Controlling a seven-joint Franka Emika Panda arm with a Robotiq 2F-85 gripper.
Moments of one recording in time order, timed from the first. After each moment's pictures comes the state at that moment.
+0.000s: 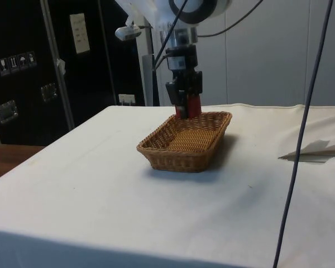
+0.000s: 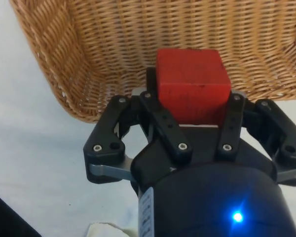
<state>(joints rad) 0.18 0.08 -0.31 -2.44 0.04 2.45 0.10</state>
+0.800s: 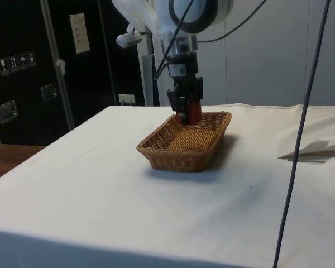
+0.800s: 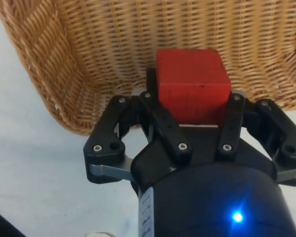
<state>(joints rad) 0.18 0.12 -0.31 -2.44 0.04 2.49 0.10</state>
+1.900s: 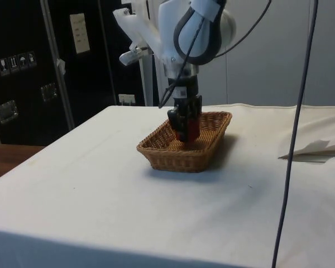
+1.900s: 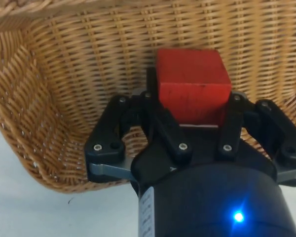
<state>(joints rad) 0.18 0.26 -0.30 -2.45 0.04 2.72 0.11</state>
